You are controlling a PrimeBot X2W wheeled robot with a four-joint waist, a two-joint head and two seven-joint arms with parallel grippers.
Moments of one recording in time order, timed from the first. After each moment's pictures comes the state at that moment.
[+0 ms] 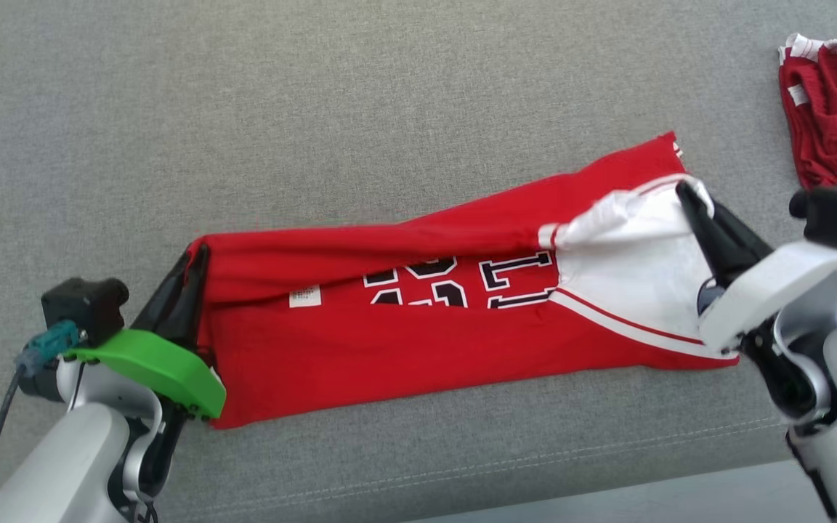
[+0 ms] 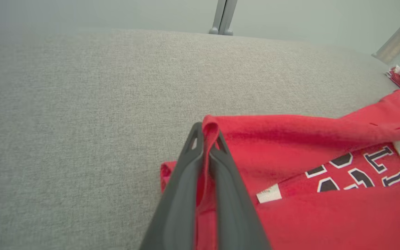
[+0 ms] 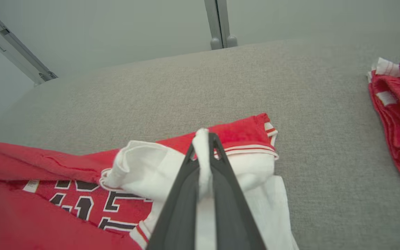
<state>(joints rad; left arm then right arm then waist) -0.41 0.52 -0.59 0.20 -0.83 0.11 -0.13 -0.37 -0.38 0.20 0.07 0.61 0.13 0.15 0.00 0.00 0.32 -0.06</state>
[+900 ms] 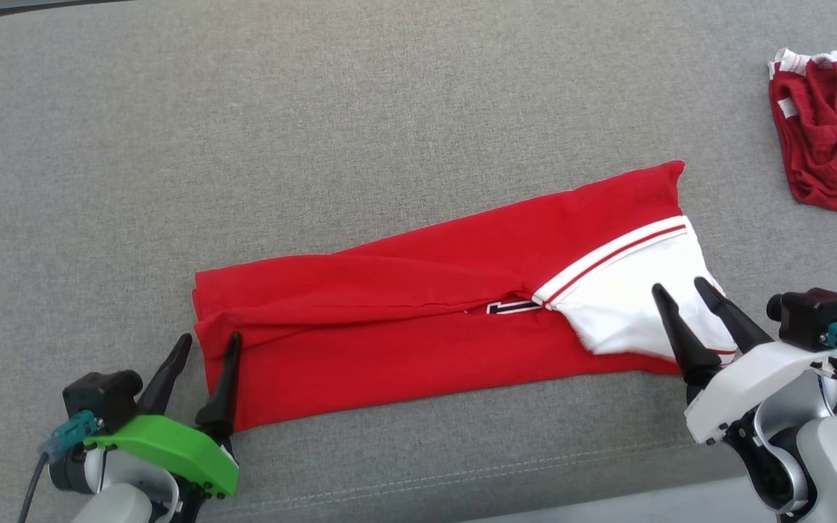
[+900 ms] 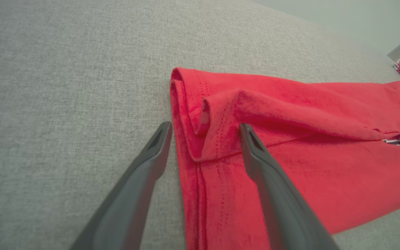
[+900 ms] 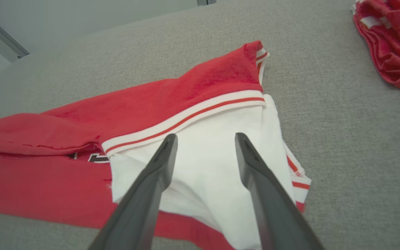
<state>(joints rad) -0.25 0.45 -0.57 0.33 -0.88 0.04 -0.25 -0.16 -0.31 0.17 0.09 0.52 0.13 0.07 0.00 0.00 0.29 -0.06</state>
